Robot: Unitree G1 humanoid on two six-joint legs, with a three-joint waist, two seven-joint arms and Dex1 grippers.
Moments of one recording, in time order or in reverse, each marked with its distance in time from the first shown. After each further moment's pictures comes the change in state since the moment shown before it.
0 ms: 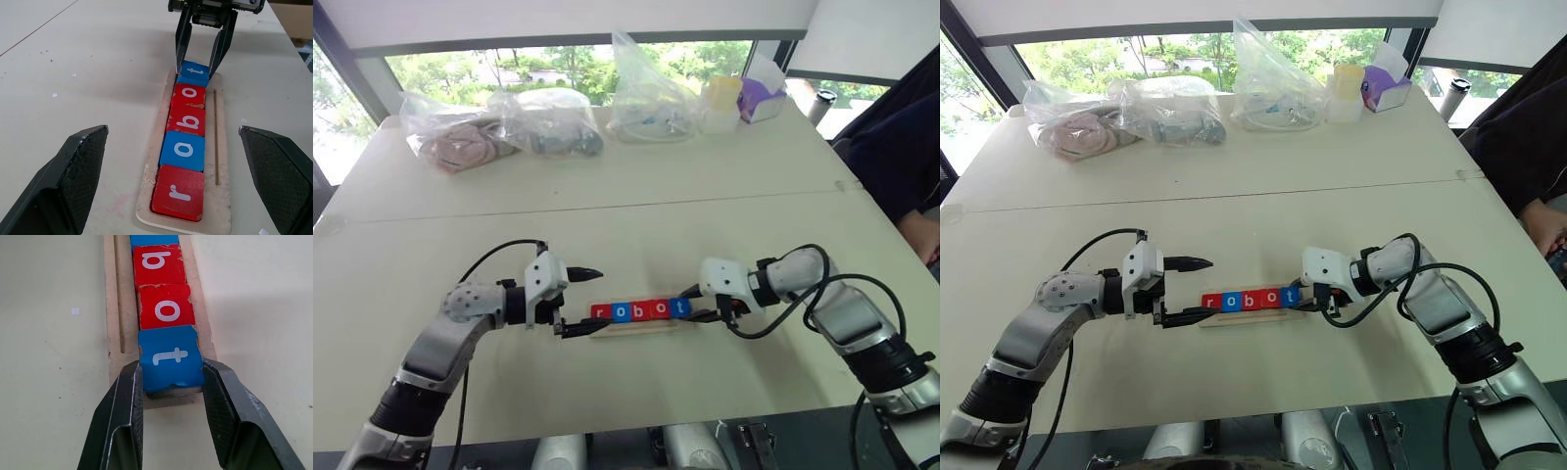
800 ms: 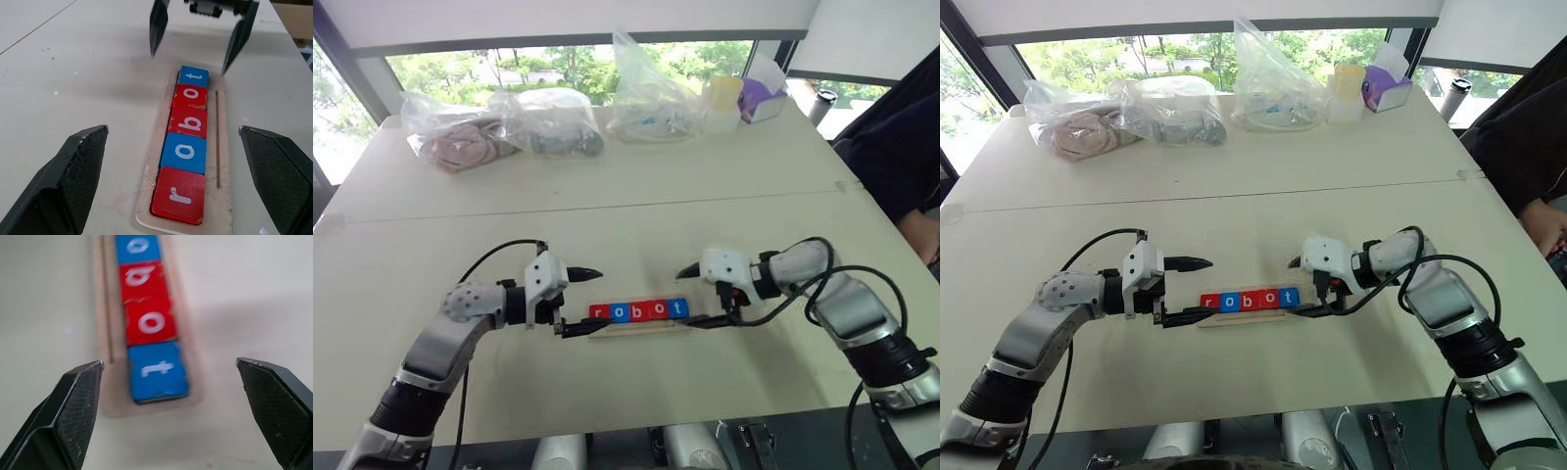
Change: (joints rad) left arm 0.002 0.001 0.001 -0.006 -0.001 0.023 0.009; right arm -0.022 -0.006 -0.084 -0.071 0.084 0.147 -0.021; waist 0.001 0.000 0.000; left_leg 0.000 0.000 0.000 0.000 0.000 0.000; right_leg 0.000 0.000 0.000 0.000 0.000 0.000
